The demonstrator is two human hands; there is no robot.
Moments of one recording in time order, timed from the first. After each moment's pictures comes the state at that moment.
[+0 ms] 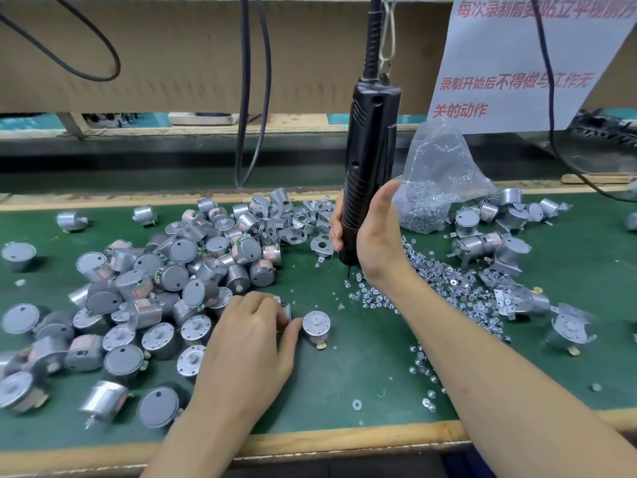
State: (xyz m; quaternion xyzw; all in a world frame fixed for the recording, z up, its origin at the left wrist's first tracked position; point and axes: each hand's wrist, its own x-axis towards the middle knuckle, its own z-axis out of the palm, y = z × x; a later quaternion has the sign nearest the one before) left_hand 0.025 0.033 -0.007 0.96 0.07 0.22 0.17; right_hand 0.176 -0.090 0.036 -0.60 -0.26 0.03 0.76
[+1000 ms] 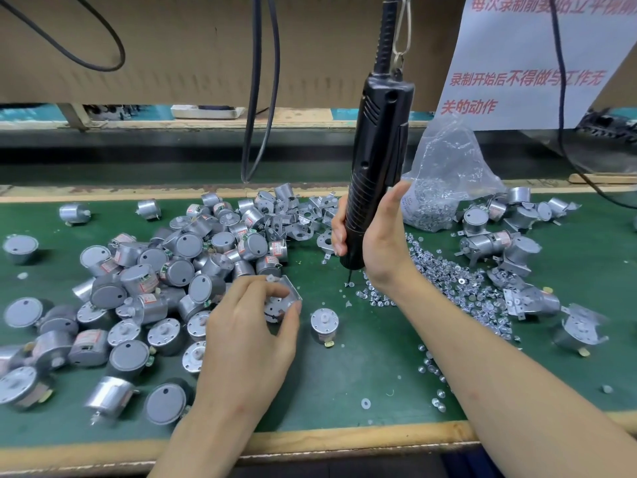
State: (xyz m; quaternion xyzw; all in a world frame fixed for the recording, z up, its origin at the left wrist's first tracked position) left_hand 0.023 0.032 0.002 0.90 0.10 0.32 0.27; right_hand 0.171 -0.085 0.033 -0.58 -0.28 0.06 0.77
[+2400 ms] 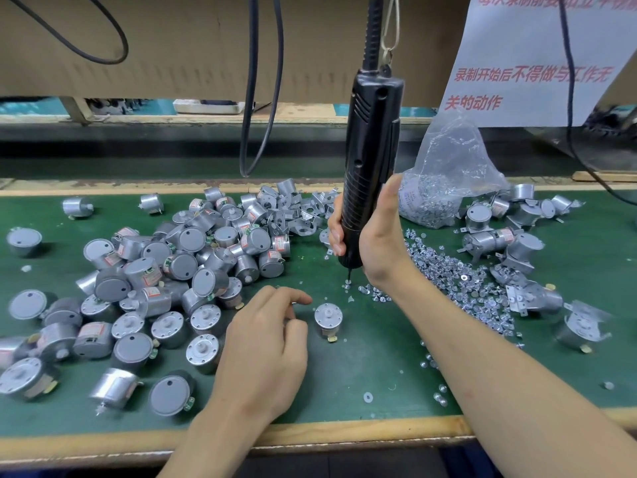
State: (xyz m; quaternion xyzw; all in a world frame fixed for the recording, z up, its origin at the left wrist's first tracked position) left_hand 0.016 0.025 -0.005 0.90 0.08 0.23 0.36; right_hand 0.166 -0.078 0.033 -0.58 -0.27 0.09 0.76
